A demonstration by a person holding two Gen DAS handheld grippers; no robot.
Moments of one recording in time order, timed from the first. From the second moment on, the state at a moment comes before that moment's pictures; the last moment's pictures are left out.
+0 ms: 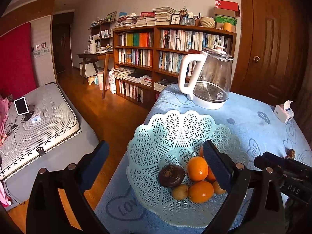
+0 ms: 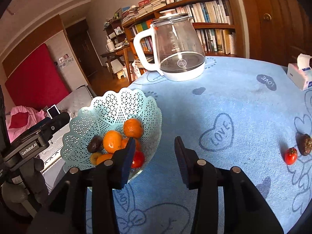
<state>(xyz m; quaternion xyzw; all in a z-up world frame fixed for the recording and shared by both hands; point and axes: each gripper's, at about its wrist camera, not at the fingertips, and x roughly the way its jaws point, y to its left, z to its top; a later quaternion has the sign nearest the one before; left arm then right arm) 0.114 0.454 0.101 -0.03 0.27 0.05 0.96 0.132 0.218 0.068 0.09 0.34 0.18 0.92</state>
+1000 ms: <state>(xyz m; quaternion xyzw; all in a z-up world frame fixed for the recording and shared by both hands) 0.110 0.426 0.097 0.00 0.27 0.04 0.96 0.120 0.160 0.056 0.13 0.34 0.12 0.92</state>
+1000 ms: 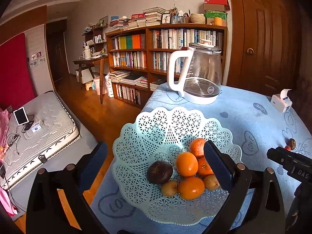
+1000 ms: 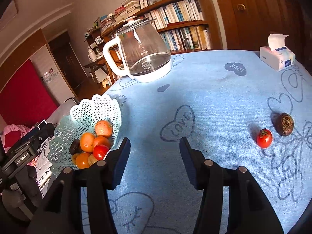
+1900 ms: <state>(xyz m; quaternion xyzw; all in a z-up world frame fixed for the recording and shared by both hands) 0.083 0.343 0.090 0.06 0.27 -0.05 0.96 0.138 -0.001 0.032 0.17 0.36 -0.08 0.91</state>
